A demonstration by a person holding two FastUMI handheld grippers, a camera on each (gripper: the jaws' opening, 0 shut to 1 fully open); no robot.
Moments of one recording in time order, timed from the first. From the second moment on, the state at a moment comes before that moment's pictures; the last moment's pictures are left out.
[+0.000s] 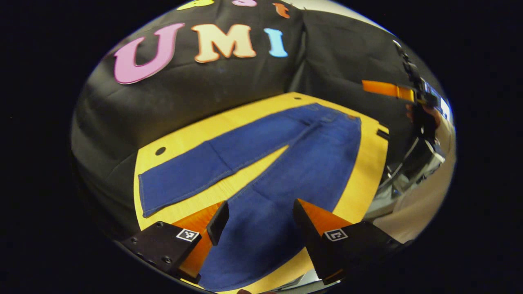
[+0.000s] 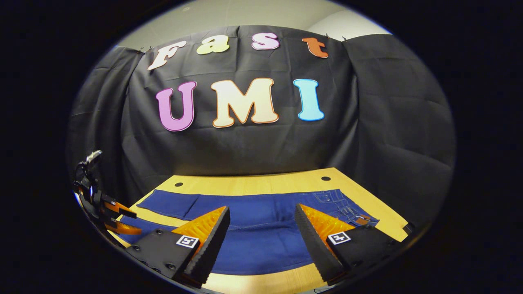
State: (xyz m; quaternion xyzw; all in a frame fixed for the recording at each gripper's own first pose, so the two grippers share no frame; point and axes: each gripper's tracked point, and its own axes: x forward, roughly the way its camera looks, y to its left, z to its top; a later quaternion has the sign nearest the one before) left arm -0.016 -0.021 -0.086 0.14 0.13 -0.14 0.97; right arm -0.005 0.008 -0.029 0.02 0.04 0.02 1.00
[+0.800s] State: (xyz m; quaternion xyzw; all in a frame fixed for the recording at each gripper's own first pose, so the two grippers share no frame) left arm -0.090 0.027 -0.206 0.25 0.38 -0.22 0.86; right arm 0.001 0.036 -0.067 -0.01 0.09 0.06 0.99
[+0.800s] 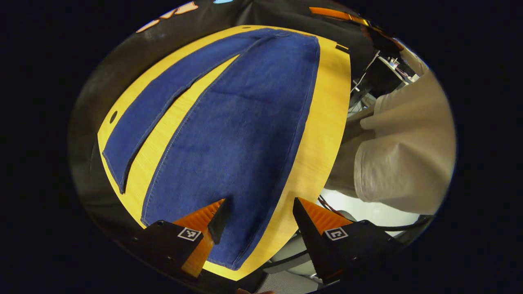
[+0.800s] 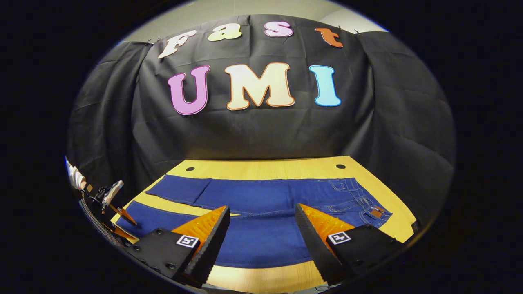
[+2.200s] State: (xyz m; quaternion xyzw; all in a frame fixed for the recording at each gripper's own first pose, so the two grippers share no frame) left arm -0.090 0.014 -0.226 0.33 0.46 -0.20 0.80; right arm -0.004 0.026 -0.107 0.01 0.14 0.05 0.99
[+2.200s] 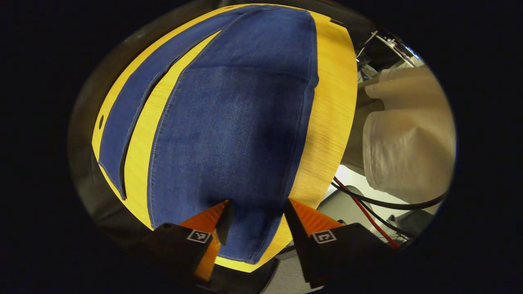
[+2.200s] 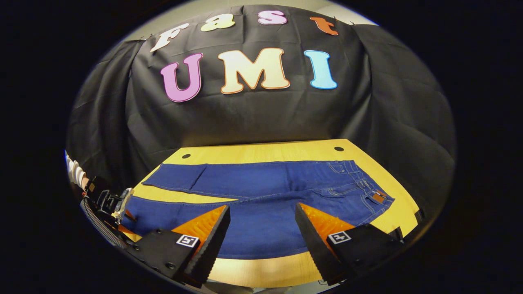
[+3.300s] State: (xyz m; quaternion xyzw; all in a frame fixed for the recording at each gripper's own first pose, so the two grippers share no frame) left arm -0.084 0.018 -0.222 0.30 0.48 -0.18 0.81; right arm 0.032 -0.065 -0.106 -0.13 0.23 0.15 0.95
